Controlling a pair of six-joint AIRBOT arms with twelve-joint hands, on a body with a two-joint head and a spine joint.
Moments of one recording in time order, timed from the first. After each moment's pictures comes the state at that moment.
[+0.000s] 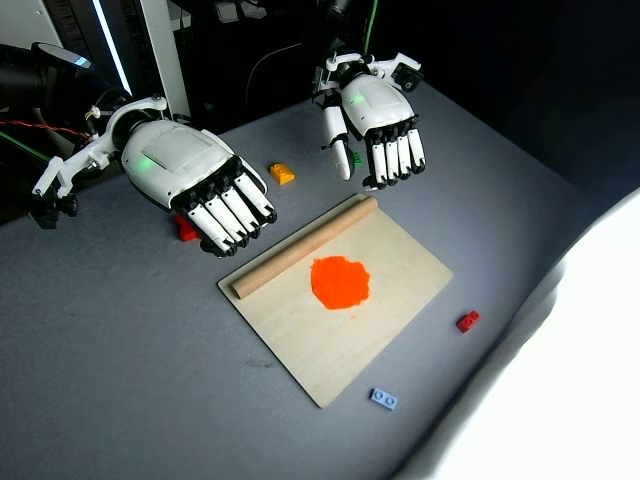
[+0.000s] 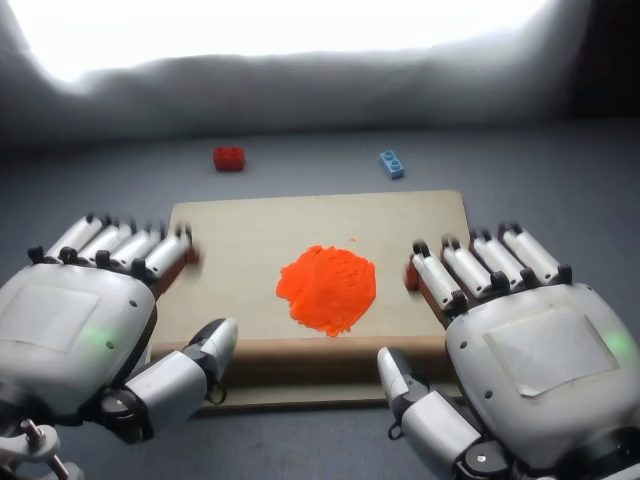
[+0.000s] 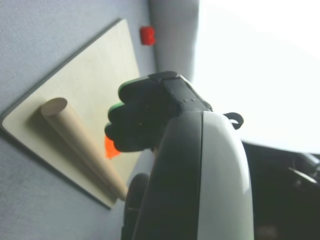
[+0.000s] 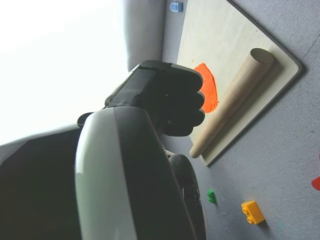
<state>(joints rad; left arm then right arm) 0.96 -0.98 0.67 -0.68 -1.32 1.57 -0.75 -1.34 0.55 -2.27 -1.53 1.09</state>
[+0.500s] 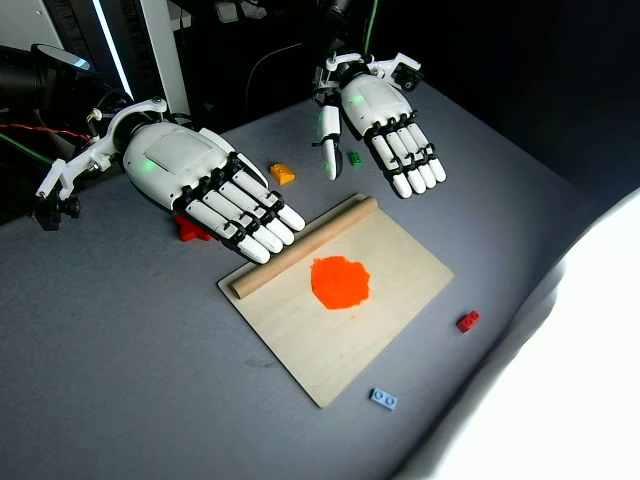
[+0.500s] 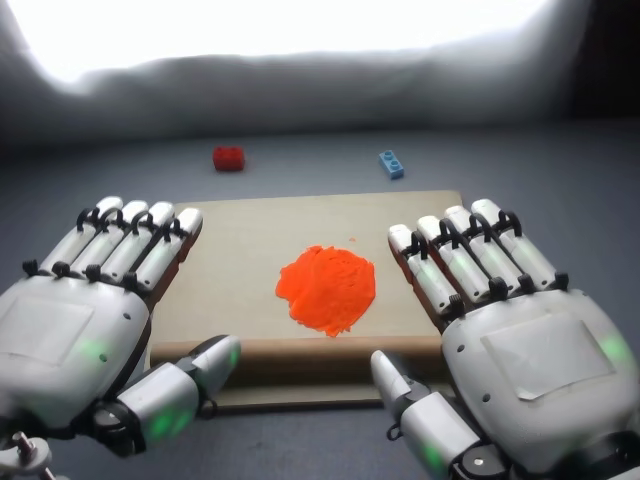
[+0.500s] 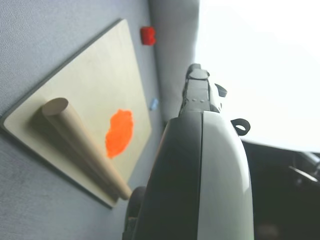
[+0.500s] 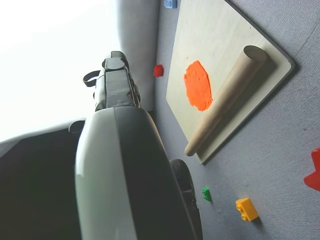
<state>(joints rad) 0.99 -0.98 0.67 -0.67 -1.32 1.55 -0.76 -1.34 0.55 -2.28 -1.53 1.15</state>
